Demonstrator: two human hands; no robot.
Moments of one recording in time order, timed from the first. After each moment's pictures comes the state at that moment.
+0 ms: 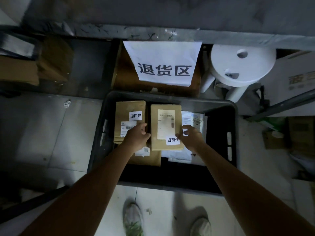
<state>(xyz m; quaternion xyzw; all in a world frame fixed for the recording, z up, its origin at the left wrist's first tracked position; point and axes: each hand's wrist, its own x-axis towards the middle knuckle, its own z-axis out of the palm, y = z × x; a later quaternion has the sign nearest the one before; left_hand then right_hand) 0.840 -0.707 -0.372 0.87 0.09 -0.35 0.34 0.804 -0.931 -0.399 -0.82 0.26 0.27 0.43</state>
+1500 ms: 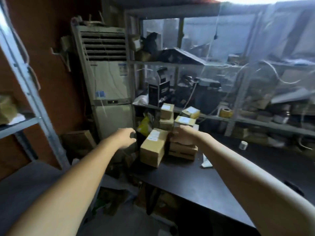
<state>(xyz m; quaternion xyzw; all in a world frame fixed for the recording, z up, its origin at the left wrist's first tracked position) 0.394 -1.202 0.407 0.74 -0.65 -0.14 0.08 0.131 -1.249 0.421 -0.82 0.56 -0.02 0.13</state>
